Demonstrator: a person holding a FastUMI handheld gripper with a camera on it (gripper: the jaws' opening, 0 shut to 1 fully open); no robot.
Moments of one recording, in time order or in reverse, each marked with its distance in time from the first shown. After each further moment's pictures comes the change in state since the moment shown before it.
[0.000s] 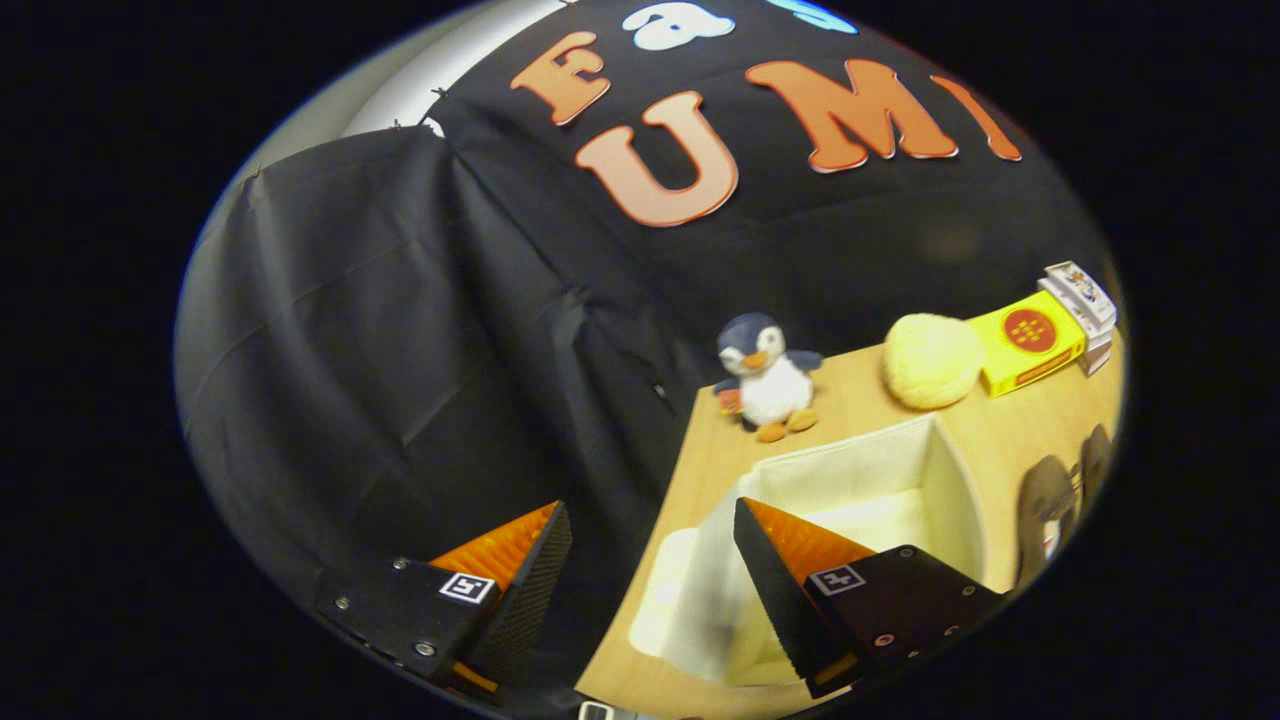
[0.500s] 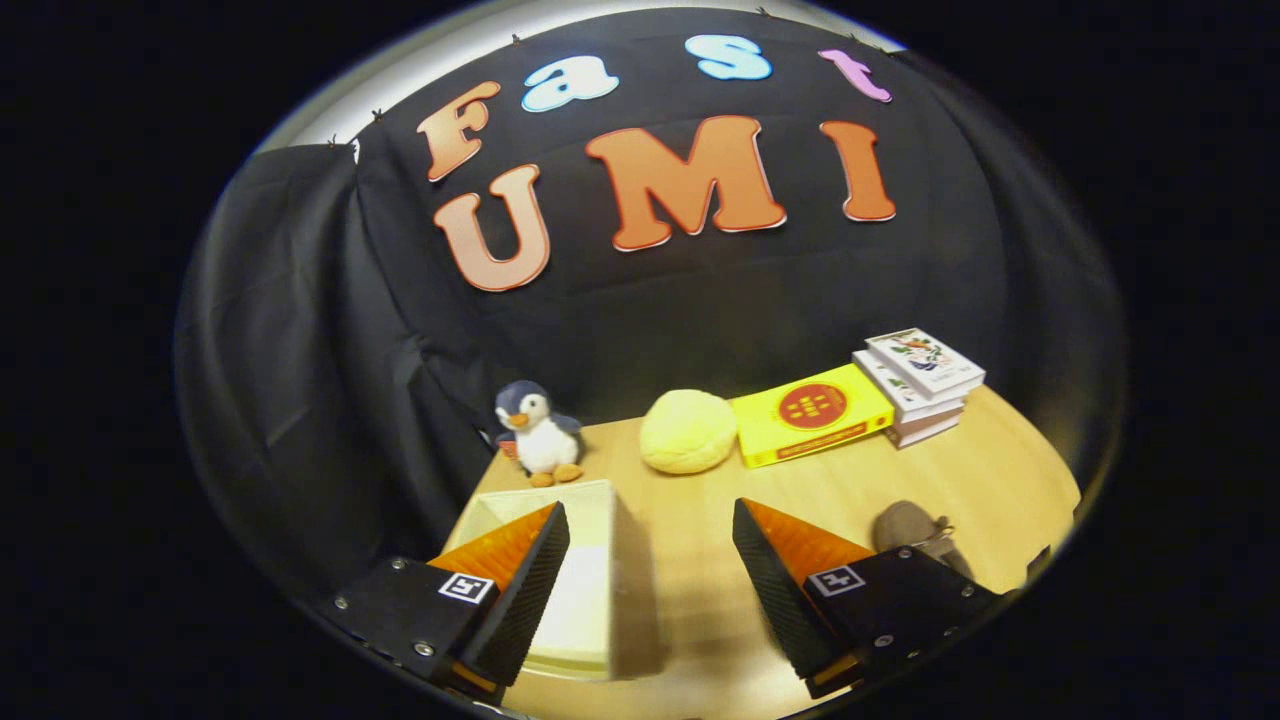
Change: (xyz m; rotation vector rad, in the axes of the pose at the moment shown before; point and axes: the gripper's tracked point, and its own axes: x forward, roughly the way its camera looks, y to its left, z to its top) arm -0.102 -0.224 0.030 -0.090 -0.116 -0.362
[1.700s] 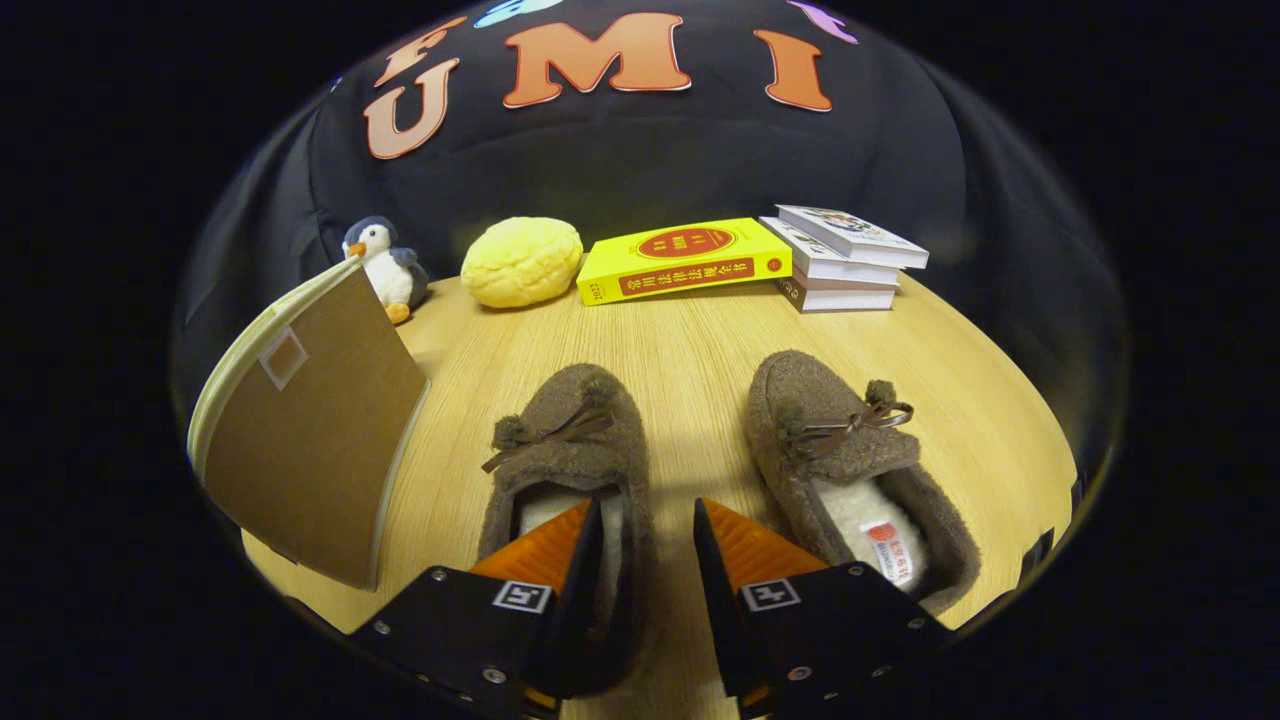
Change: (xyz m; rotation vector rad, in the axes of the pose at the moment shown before) arm 0.078 -0.154 -0.188 -0.082 0.253 -0.133
